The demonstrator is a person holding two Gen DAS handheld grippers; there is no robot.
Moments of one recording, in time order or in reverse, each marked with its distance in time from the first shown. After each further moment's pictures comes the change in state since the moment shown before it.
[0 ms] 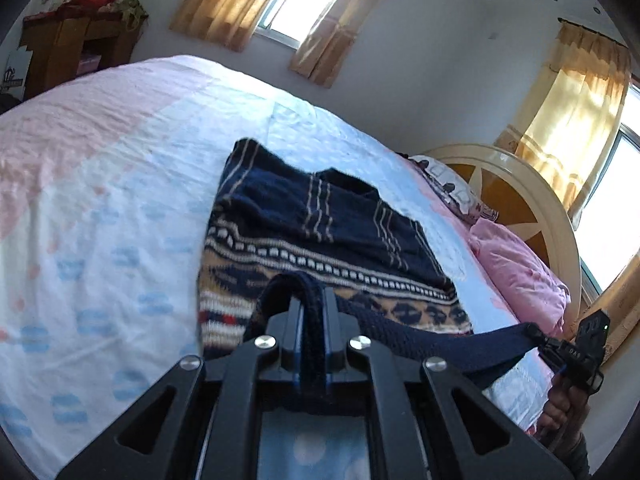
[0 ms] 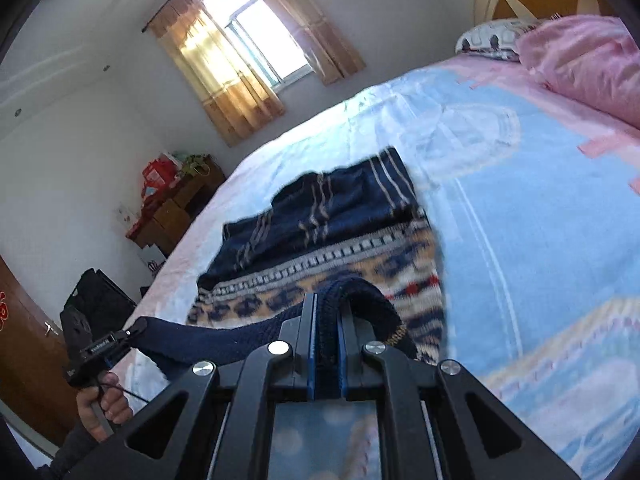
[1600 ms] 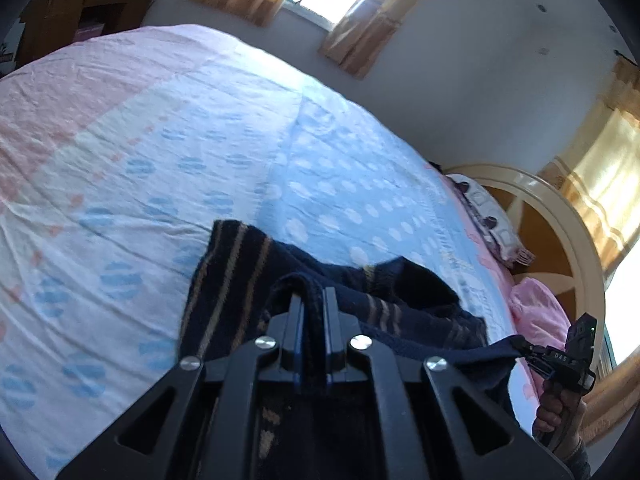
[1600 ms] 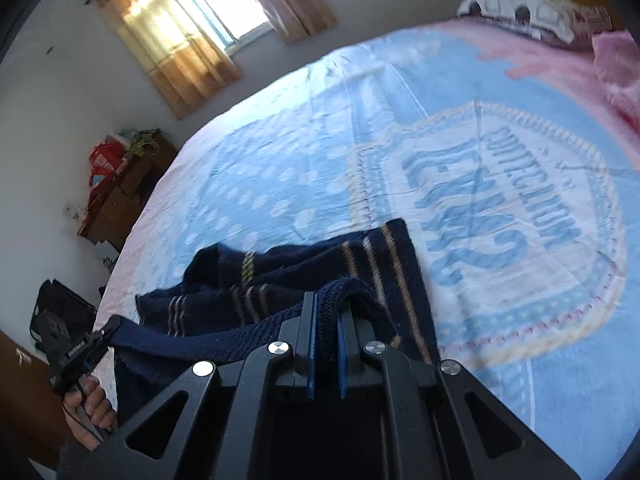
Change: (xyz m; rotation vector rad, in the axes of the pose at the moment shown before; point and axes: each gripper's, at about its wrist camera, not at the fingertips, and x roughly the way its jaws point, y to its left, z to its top) left arm 0.210 0.056 0.152 -0.132 0.078 0.047; right arm 0.256 -0.050 0.186 0.065 0.205 -0.135
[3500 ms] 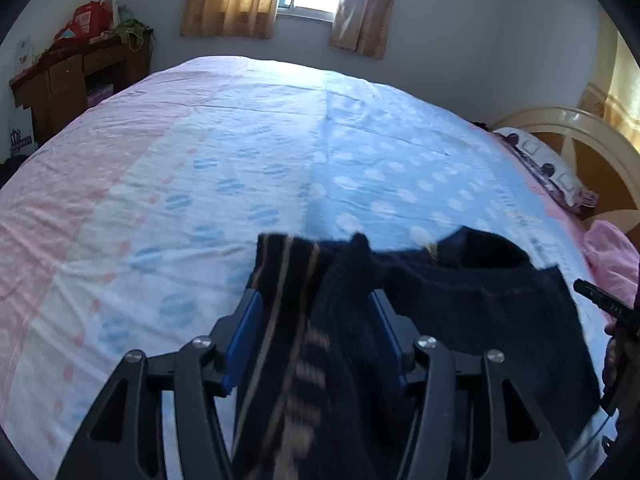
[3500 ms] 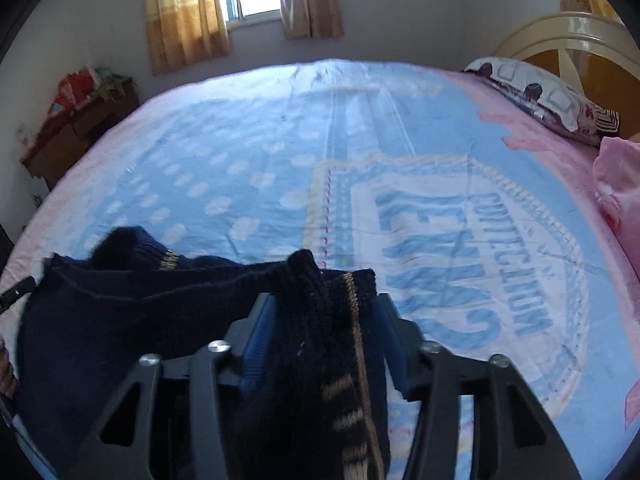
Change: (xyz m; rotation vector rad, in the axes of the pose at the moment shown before) left arm -0.010 -0.018 -0.011 0.241 -0.003 0.264; right arm 0.032 0.024 0.006 -0.281 -0.072 -0.277
